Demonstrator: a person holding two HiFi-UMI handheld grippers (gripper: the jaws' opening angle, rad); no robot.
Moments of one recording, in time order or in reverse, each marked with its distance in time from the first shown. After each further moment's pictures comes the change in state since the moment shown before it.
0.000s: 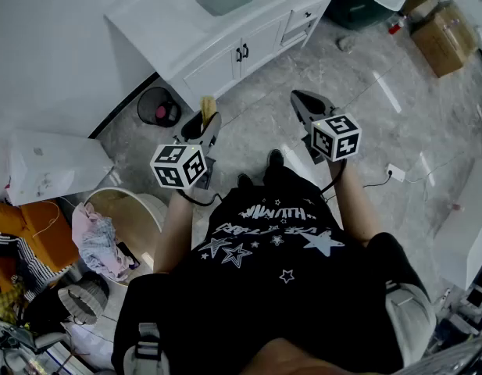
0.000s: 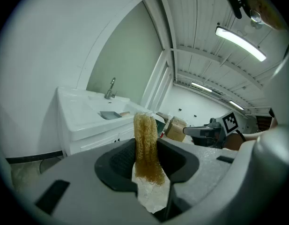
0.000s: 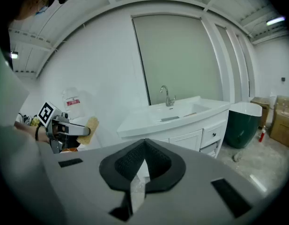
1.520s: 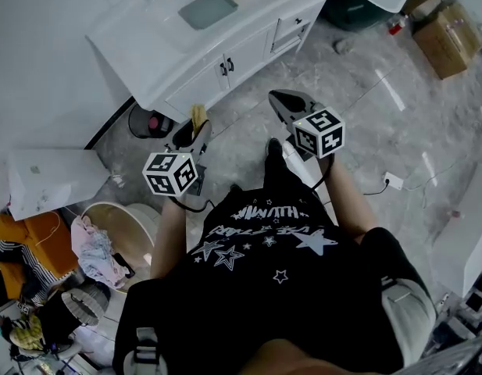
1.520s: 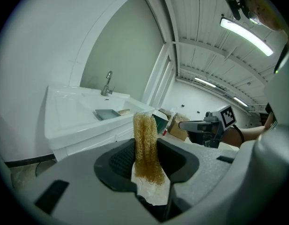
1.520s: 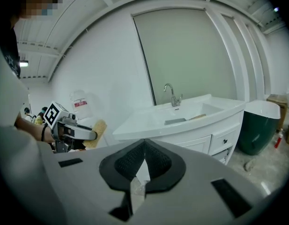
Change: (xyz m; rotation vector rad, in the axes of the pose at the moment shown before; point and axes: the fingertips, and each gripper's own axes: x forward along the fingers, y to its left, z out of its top) left arm 0.092 -0.005 0.014 0.015 0.048 0.034; right arm 0.053 -0.069 0.023 -0.027 0.005 0.161
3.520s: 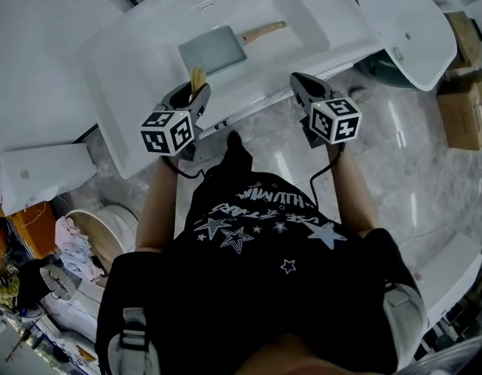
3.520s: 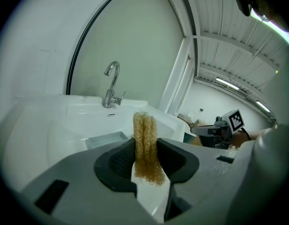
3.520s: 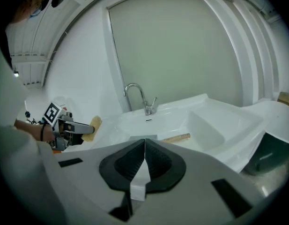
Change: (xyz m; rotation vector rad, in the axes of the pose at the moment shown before) left arm 0.298 0.148 0.198 -0.065 -0.015 0.169; right arm 0.196 -0.320 0.141 0.035 0.057 0.027
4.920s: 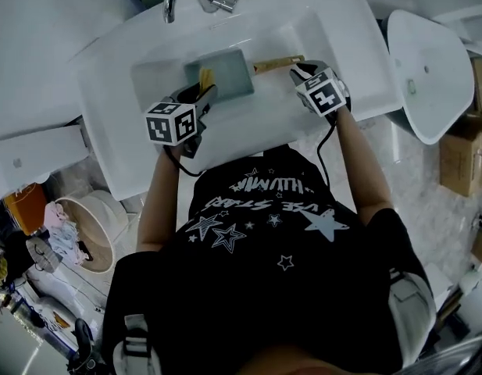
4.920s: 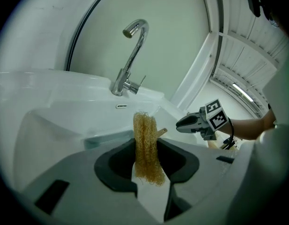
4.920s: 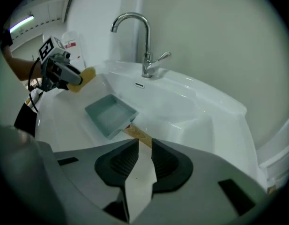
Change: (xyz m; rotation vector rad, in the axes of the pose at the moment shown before) left arm 0.126 0.078 0.023 -0.186 0.135 0.040; right arm 0.184 -0.124 0.010 -0.544 0.560 0.074
